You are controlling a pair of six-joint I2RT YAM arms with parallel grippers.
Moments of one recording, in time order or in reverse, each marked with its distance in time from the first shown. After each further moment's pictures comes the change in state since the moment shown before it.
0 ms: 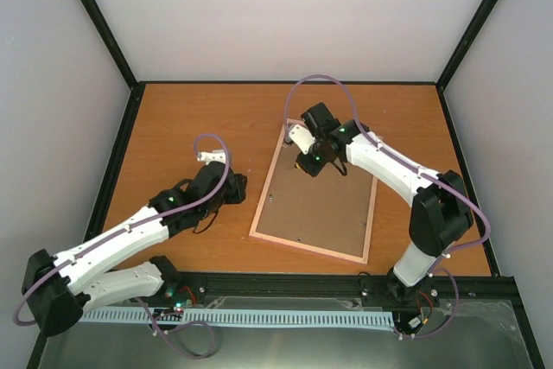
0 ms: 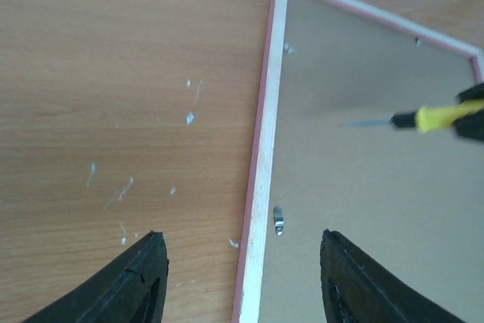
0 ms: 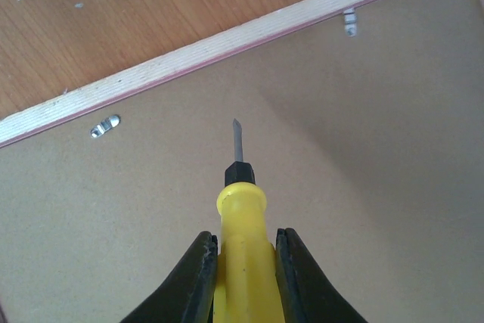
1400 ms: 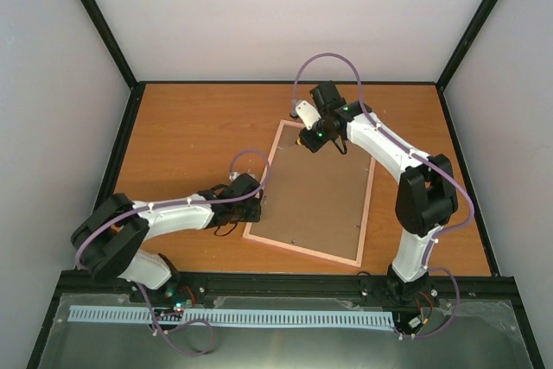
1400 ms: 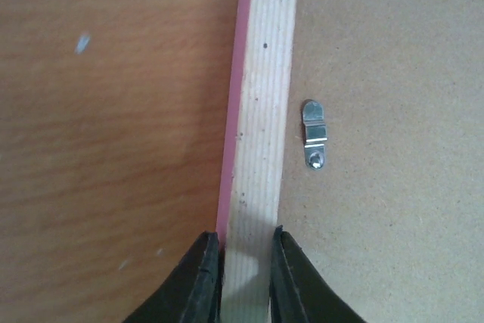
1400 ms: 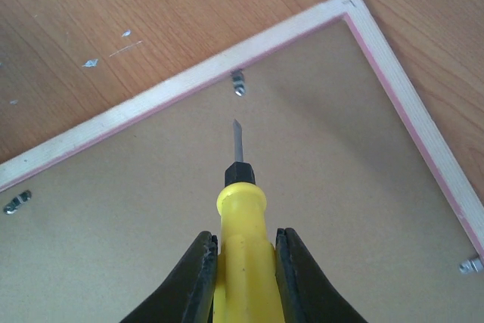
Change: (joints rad) left arm 0.003 0.481 -0.152 0.324 0.237 -0.014; right arm -0.132 0.150 0.186 0.044 -0.068 0.008
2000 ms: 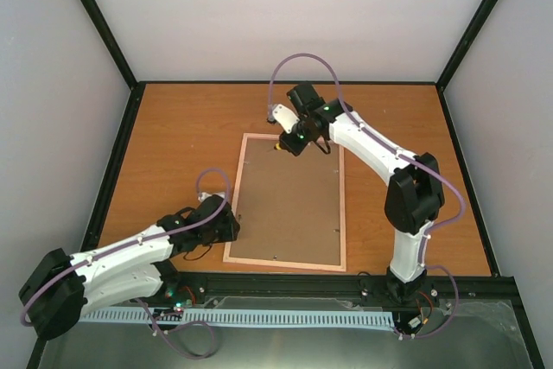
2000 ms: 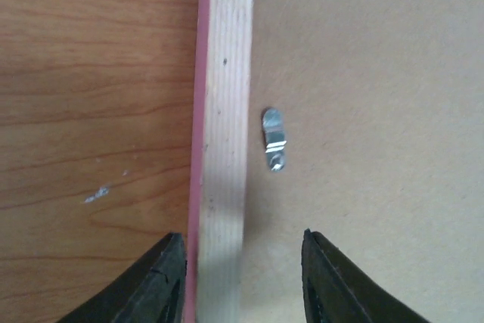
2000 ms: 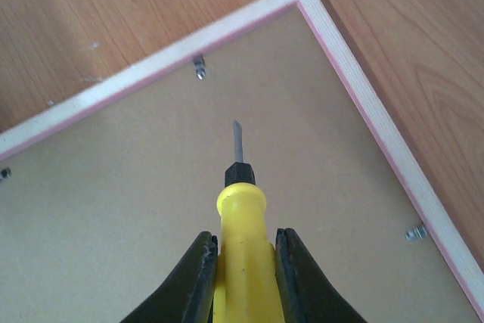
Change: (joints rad) left arm -0.004 -0.513 -0.280 -0.216 0.035 -0.134; right arm 0.110 0.043 0.104 -0.078 -0.040 -0.031
